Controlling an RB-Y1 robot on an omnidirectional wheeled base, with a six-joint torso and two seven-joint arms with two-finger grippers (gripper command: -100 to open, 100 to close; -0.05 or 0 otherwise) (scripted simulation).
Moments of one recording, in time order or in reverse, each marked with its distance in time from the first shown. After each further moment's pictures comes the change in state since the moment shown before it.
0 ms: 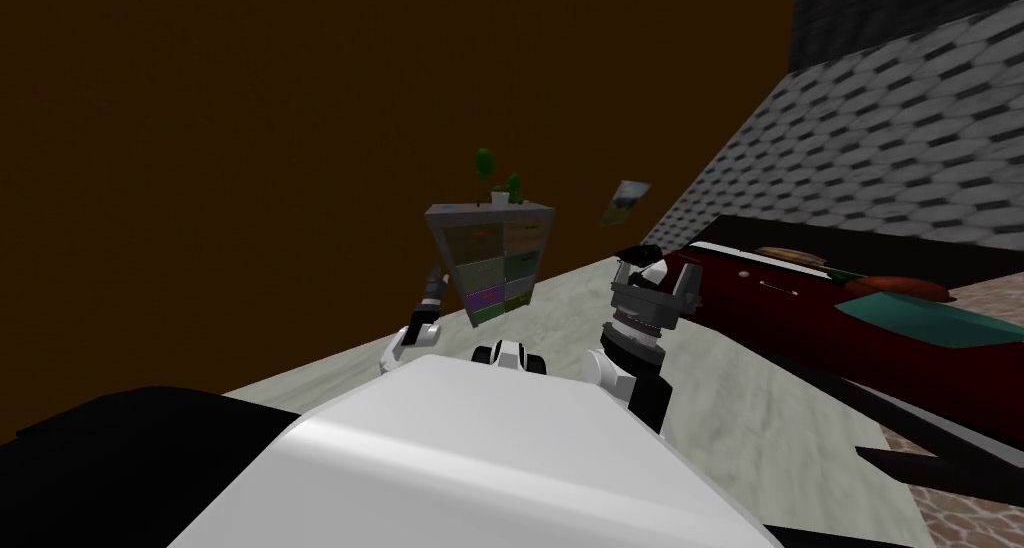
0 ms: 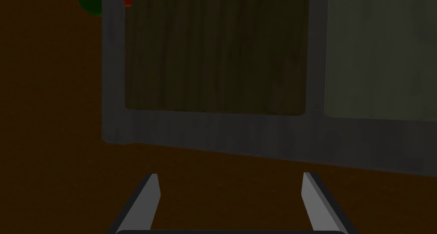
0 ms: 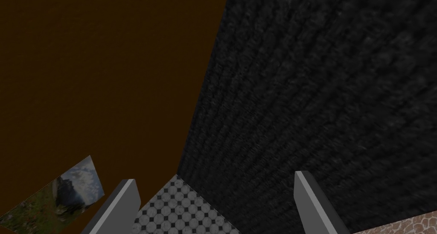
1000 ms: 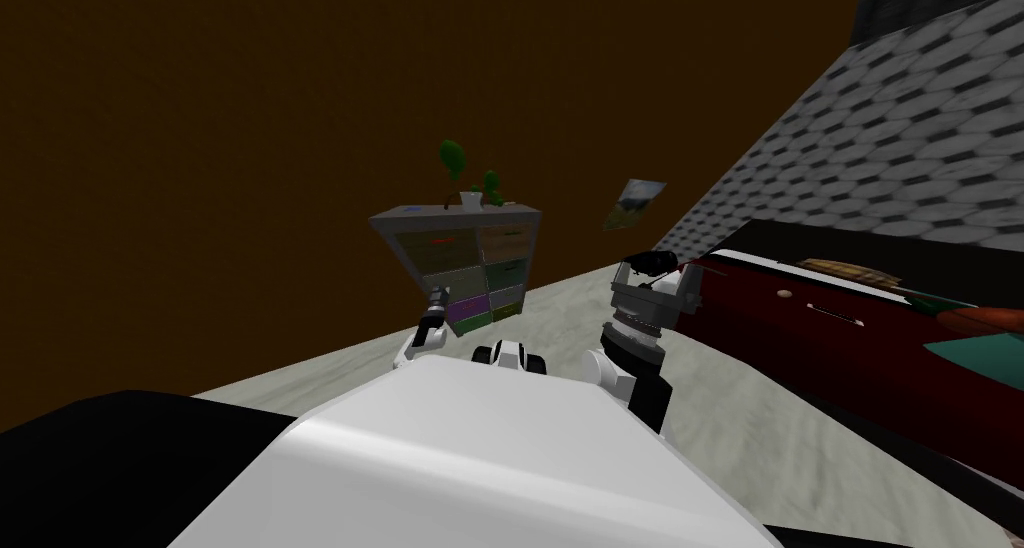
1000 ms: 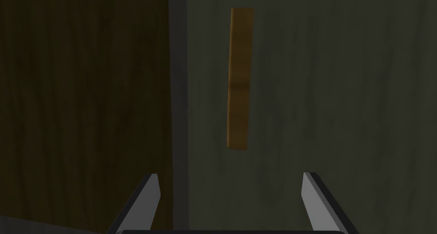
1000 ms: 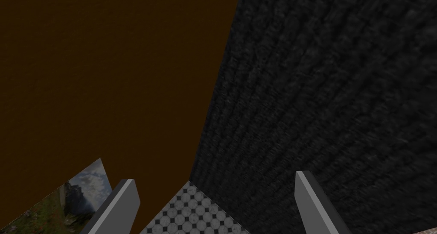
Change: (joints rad) left arm -0.072 -0.083 0.065 0.248 0.045 0.023 -0.018; right arm 0.000 0.000 0.000 0.000 0.000 0.000 0.000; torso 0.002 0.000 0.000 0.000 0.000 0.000
